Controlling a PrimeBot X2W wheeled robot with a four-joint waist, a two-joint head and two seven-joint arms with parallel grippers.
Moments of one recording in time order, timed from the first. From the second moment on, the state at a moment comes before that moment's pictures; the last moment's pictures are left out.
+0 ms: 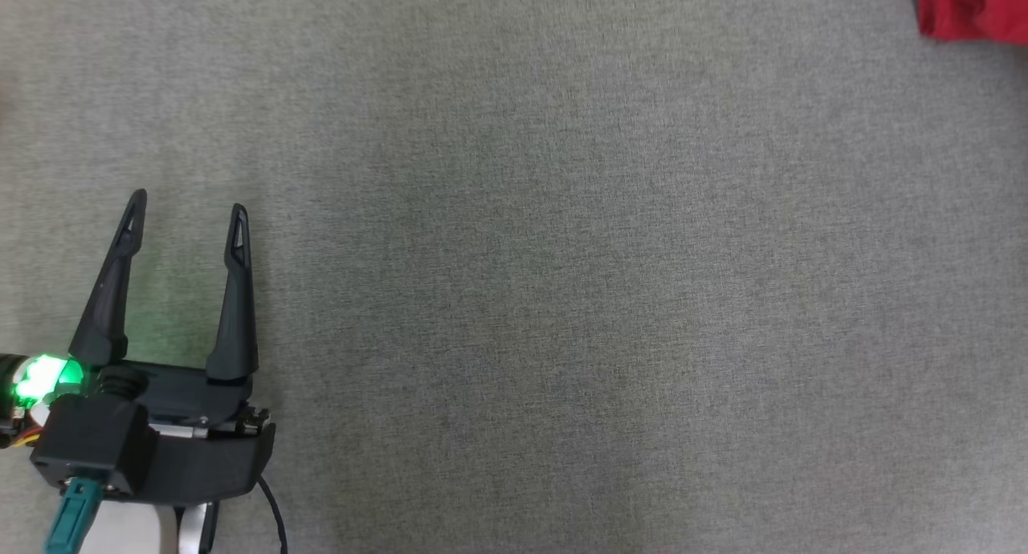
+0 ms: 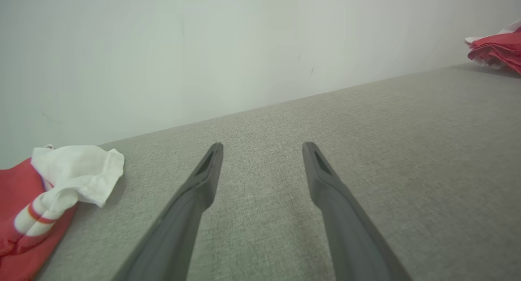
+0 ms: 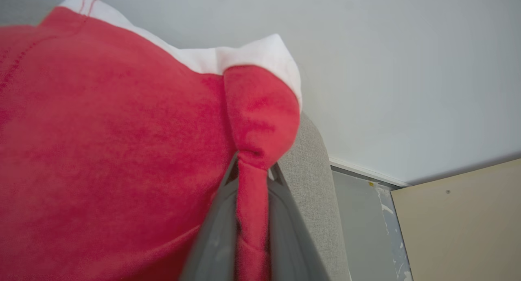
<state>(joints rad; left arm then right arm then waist) -0.26 0.20 -0.02 -0.14 -0.03 -0.09 -0.26 -1.31 -0.79 0.61 1.00 0.38 0.13 0.02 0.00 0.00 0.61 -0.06</state>
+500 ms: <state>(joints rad) -0.26 0.21 -0.03 -0.17 -0.03 -0.07 -0.26 -1.43 -0.79 0.61 1.09 0.29 0.13 -0.01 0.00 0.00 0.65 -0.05</state>
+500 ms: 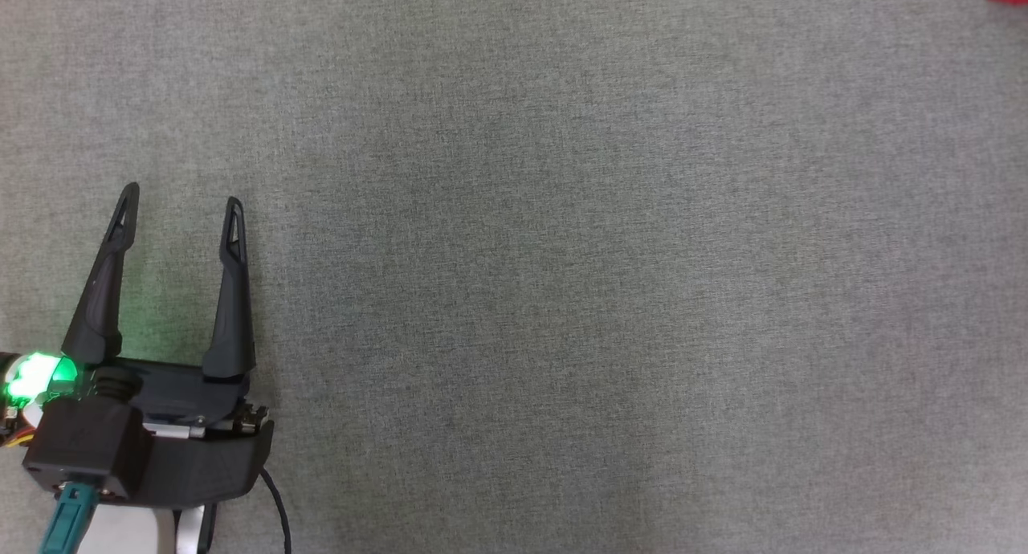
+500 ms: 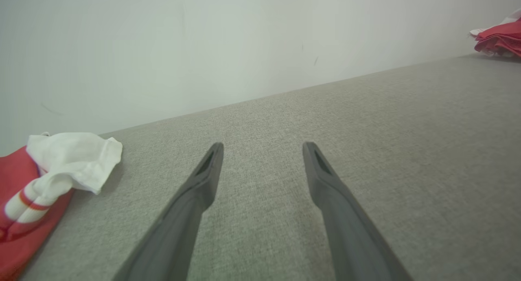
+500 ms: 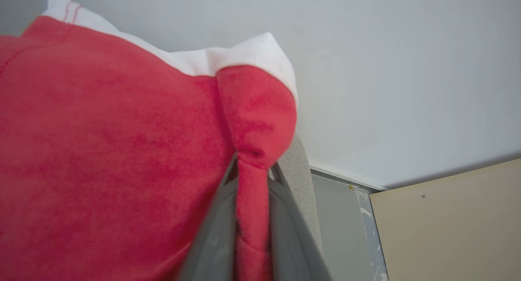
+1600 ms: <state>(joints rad) -0.06 0.17 0.07 0.00 -0.11 0.00 -0.26 -1.01 -0.55 0.28 0.84 0.37 0.13 -0.26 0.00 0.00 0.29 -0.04</state>
